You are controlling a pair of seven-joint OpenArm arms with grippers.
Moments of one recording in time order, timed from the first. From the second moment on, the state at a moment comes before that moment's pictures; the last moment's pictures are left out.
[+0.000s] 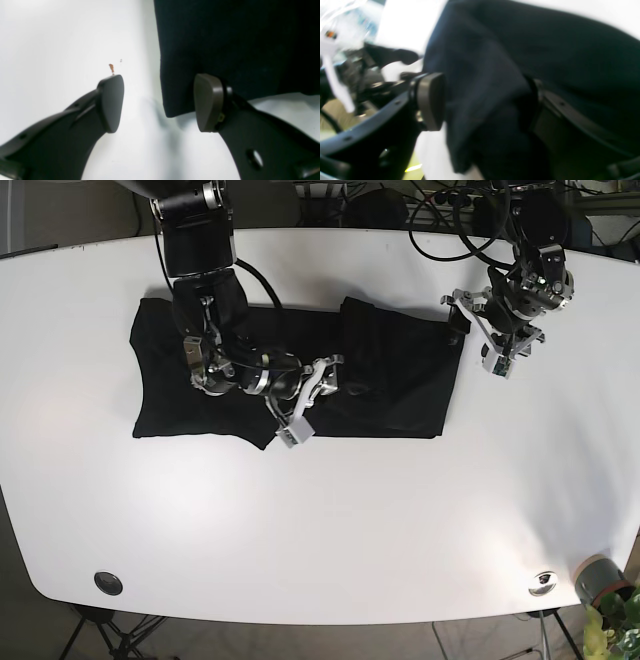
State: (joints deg) left arm 15.1 -9.9 -17.9 98.0 -16.4 -31.6 46.2; right arm 9.3 -1.8 -6.9 76.5 40.5 28.1 -55.2
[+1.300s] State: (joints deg) left arm 17.2 -9.2 -19.8 108.6 -16.6 -31.6 46.6; right arm 16.7 2.9 -7.1 70.7 40.4 28.1 -52.0
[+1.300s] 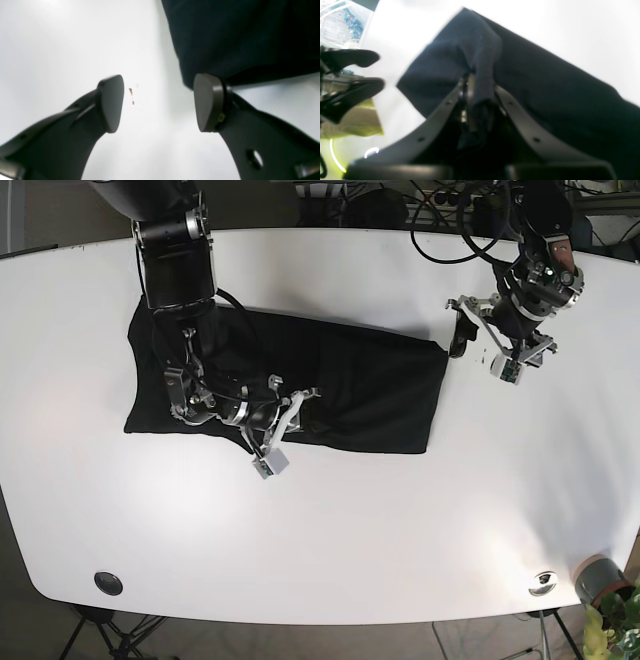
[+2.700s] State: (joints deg) left arm -5.8 -4.0 -13.3 90.1 -15.8 -31.4 46.7; right arm 1.9 13.4 38.8 88.0 47.4 28.3 -61.8
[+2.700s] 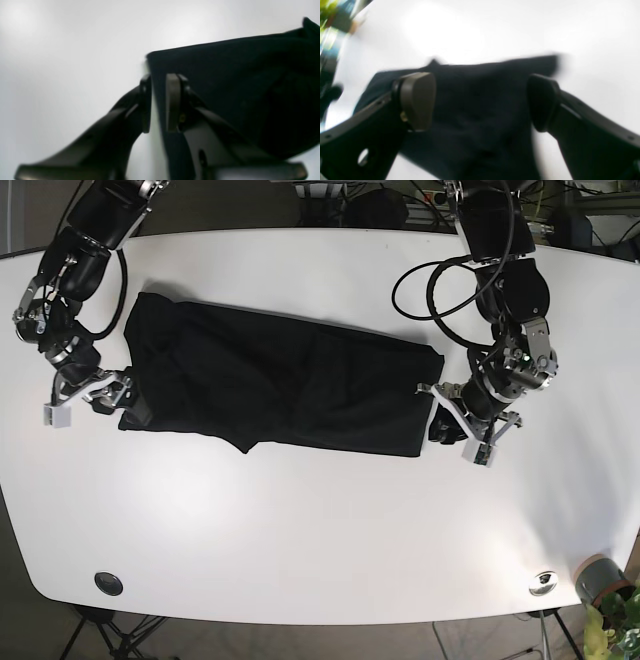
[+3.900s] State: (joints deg) left arm -6.8 -6.6 -9.5 75.8 -16.4 -35.2 40.2; right arm 0.9 6.7 33.8 77.6 43.4 33.2 -59.7
